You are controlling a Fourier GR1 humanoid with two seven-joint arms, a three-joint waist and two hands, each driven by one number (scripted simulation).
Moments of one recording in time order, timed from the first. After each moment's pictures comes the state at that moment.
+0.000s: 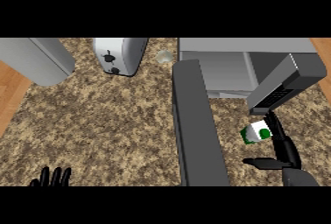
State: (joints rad) left arm 0.71 0.11 -0.34 -2.04 0.20 0.07 -0.58; right arm -0.34 -0.26 -0.29 -0.37 0.15 0.17 -1.01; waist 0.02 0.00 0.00
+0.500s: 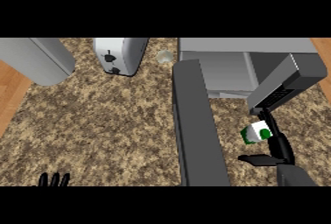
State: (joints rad) left arm 0.74 0.13 -0.35 -2.03 0.21 0.05 -0.62; right arm -0.38 -0.25 -0.29 -0.32 0.15 0.17 -1.02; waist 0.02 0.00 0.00
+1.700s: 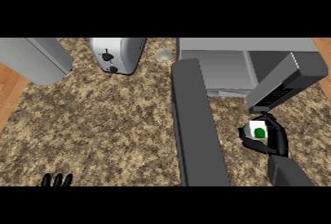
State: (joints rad) left arm 0.73 0.15 -0.36 -2.02 0.22 0.04 -0.63; right arm -0.47 -0.21 -0.41 -0.24 0.09 -0.10 -1.06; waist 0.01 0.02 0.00
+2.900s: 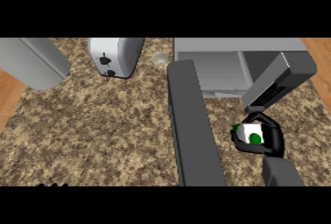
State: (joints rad) left arm 0.81 0.19 -0.38 -2.06 0.25 0.03 -0.65; right arm -0.28 -0.11 -0.25 -0.77 0.08 -0.03 -0.92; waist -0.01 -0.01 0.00
